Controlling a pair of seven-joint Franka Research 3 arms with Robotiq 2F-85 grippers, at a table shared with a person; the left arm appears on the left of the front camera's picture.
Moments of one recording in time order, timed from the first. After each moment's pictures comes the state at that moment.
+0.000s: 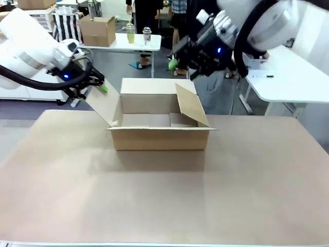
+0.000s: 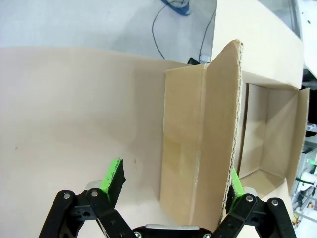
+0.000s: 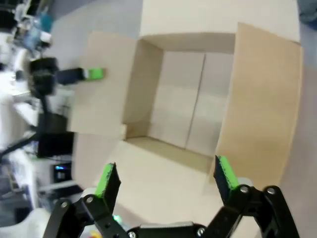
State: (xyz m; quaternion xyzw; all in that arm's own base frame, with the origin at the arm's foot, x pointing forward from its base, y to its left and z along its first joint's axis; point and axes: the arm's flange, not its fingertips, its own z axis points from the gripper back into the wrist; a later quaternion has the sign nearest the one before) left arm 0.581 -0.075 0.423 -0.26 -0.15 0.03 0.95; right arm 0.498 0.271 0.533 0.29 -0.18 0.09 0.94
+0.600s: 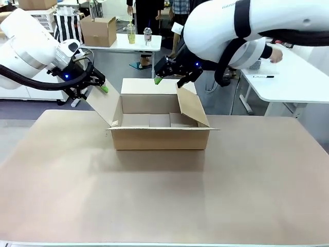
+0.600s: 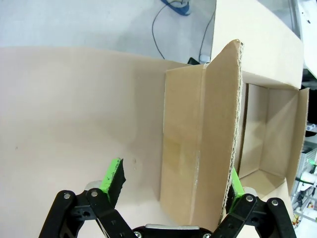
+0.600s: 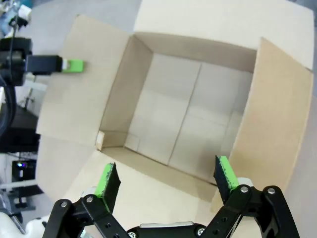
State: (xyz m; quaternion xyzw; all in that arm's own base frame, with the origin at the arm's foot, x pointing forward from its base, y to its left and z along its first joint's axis) left arm 0.581 -0.075 0.423 -0.26 -0.15 0.03 0.95; right arm 0.494 0.322 0.507 0.22 -0.22 0.15 0.94
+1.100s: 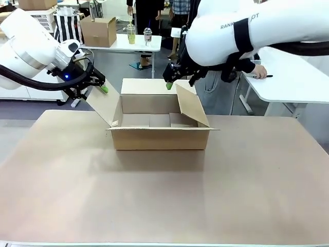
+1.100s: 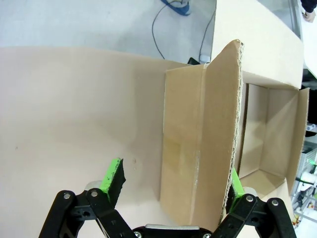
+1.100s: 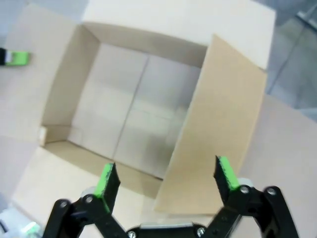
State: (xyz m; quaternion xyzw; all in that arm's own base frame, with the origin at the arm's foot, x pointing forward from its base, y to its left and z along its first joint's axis) left arm 0.581 -0.075 0.423 -0.26 -0.15 0.03 0.95; right arm 0.516 0.317 0.506 0.07 -0.20 0.19 0.96
